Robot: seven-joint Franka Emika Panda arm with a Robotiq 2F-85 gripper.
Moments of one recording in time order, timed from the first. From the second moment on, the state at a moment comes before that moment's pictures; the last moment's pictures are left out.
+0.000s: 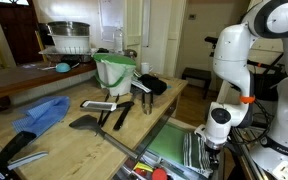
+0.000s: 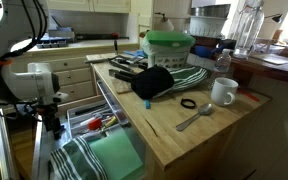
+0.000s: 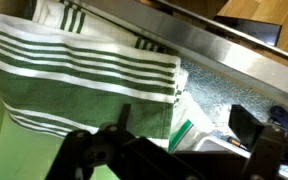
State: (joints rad) arm -0.02 0.48 -0.10 -2.77 -1.53 2.98 1.27
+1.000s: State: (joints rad) arm -0.02 0.48 -0.10 -2.77 -1.61 2.98 1.35
